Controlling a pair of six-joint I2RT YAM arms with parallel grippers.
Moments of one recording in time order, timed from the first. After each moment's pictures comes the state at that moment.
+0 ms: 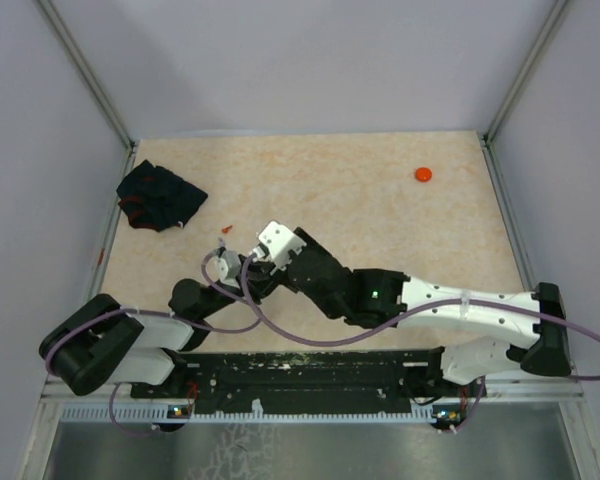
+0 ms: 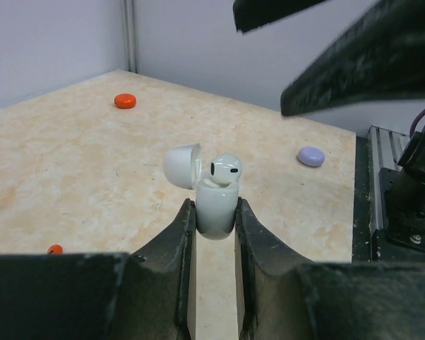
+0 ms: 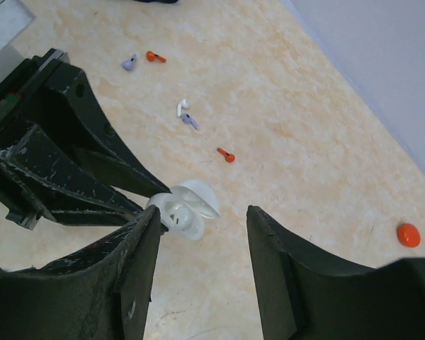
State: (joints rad) left arm -0.69 1.32 0.11 1.52 0.42 -0.23; right arm 1.36 1.29 1.15 -0.32 0.70 -0.16
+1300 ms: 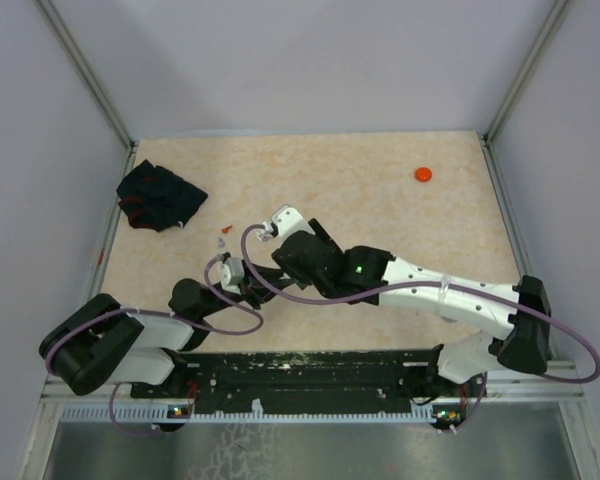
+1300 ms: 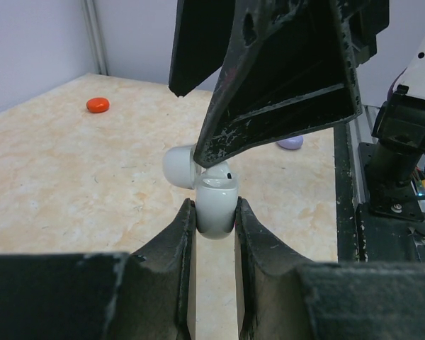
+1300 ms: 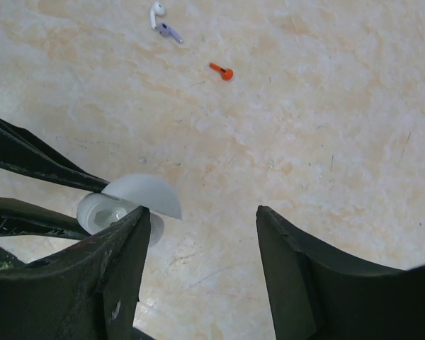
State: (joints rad) left arm -0.69 1.33 0.11 1.52 0.54 -0.19; right arm 1.21 1.38 1.26 -0.64 0.60 0.12
